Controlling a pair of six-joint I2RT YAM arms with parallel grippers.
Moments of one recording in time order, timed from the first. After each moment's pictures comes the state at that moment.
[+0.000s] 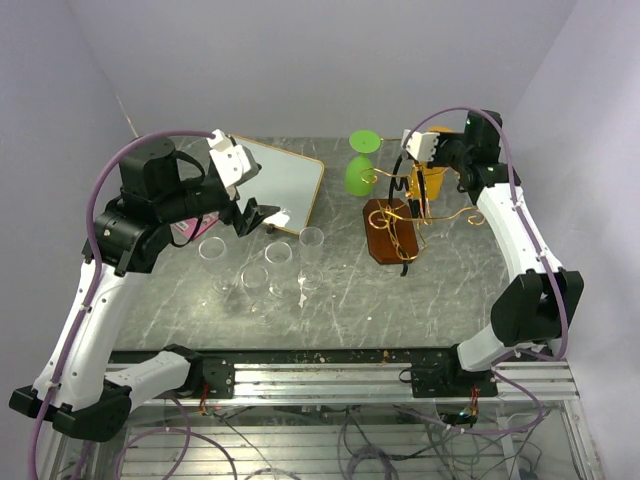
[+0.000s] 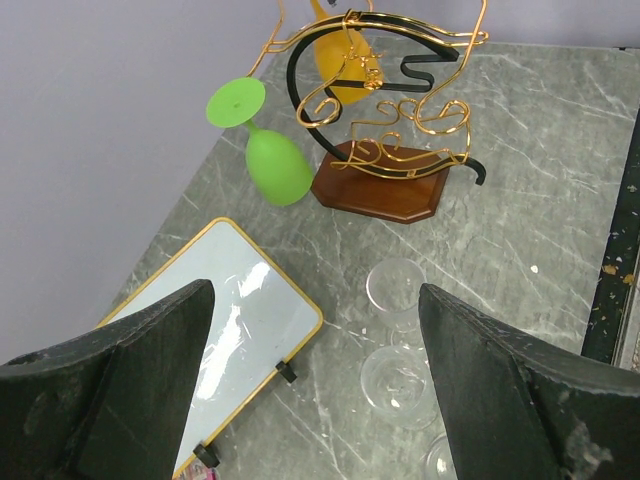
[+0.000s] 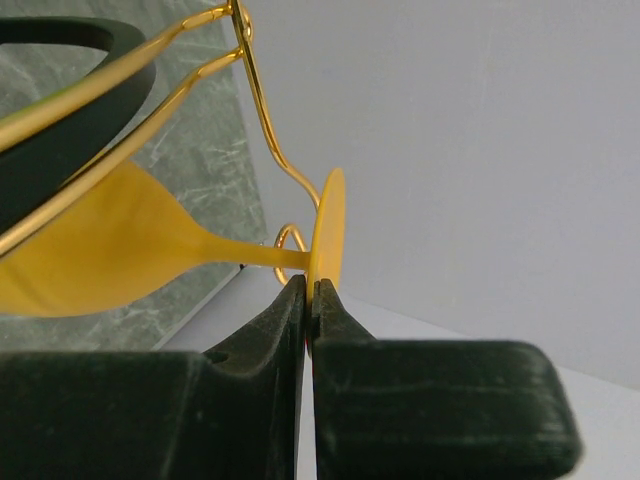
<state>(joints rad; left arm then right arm) -0.39 1.07 1.52 -0.68 0.64 0.46 0.07 1.55 1.47 -0.36 -0.19 -1.45</state>
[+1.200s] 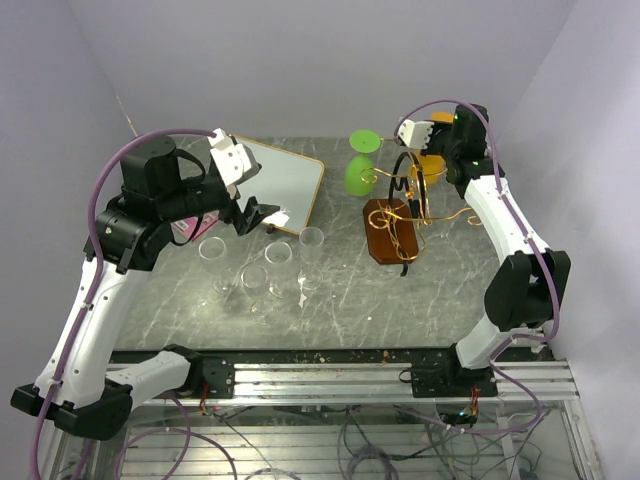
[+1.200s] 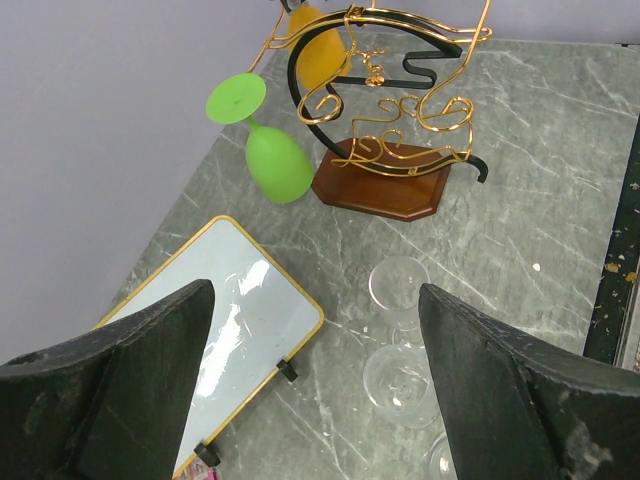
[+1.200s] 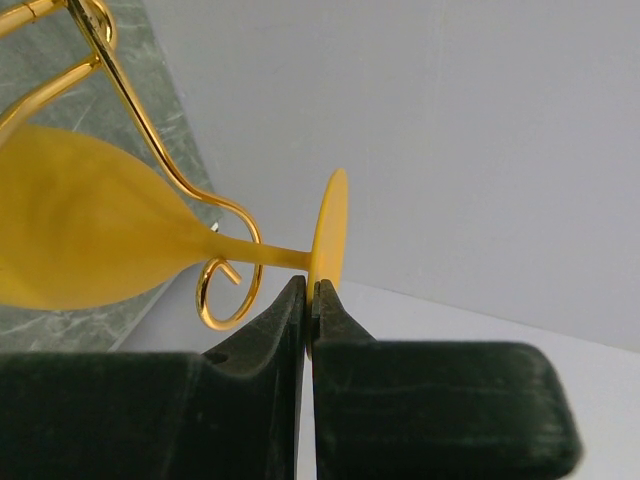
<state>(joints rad) -0.38 1.08 1.52 -0.68 0.65 0.46 0.11 1.66 1.51 -0.18 -0.01 -1.44</state>
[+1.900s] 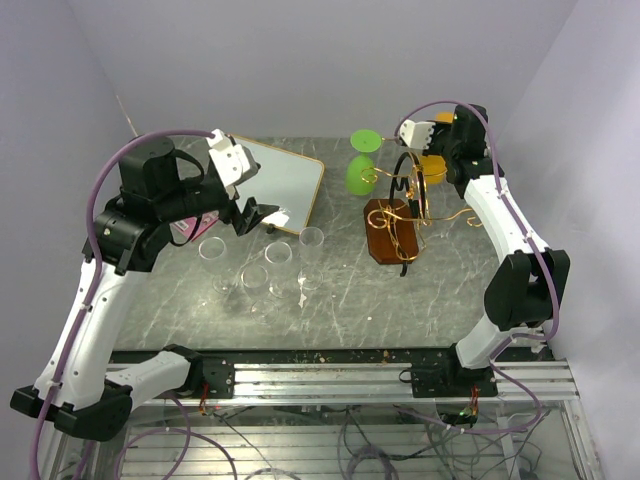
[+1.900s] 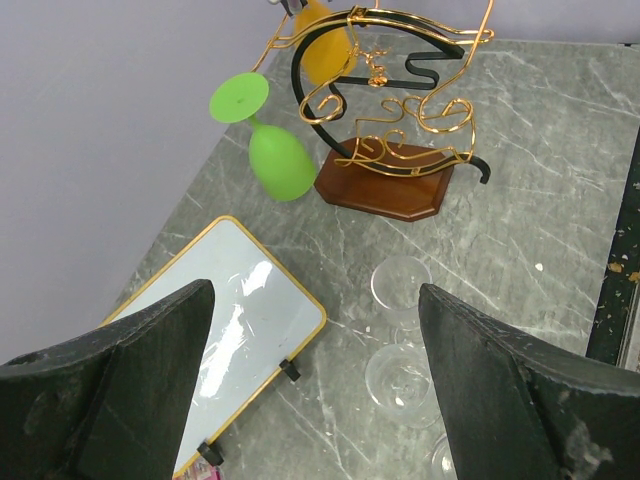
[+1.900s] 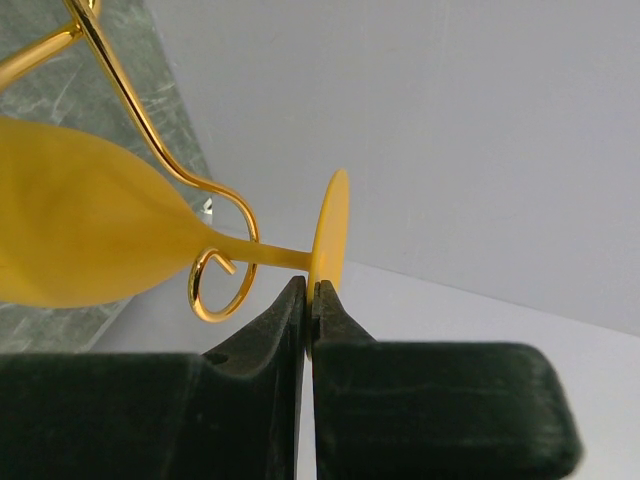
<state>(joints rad) -0.38 1.08 1.52 -0.68 0.65 0.47 0.11 1.67 1.51 -0.19 0.05 -1.46</state>
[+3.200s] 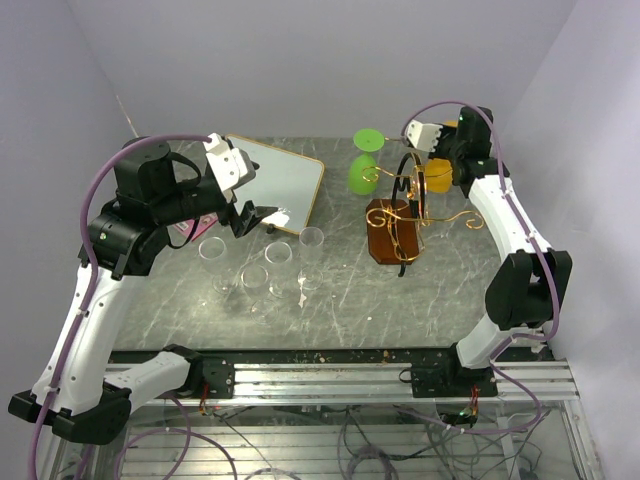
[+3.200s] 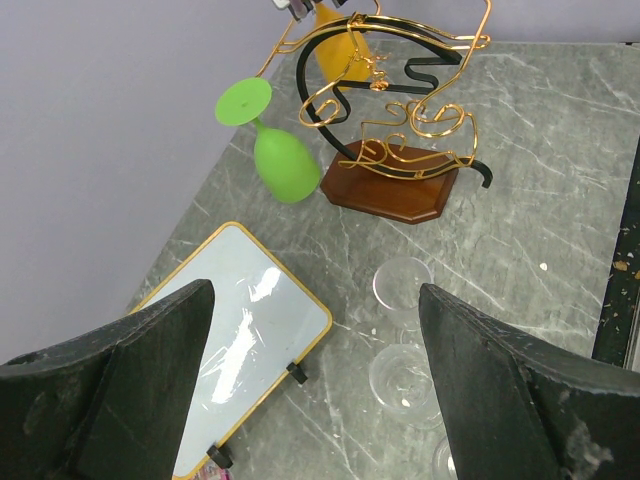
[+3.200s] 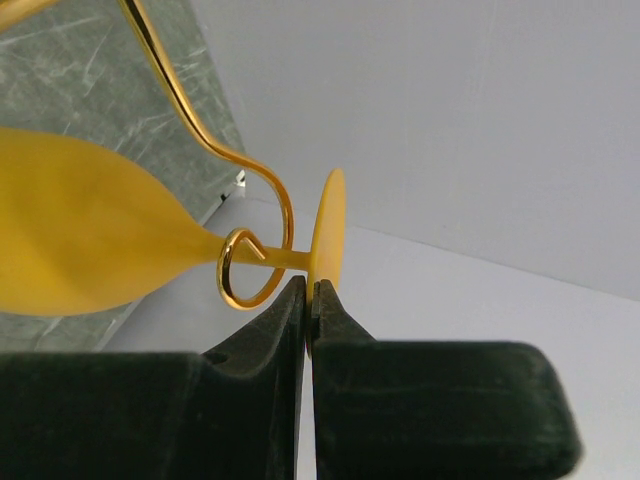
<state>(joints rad) -0.38 1.06 1.52 -0.69 0.66 0.49 0.07 1.67 1.51 -0.25 0.06 -1.41</state>
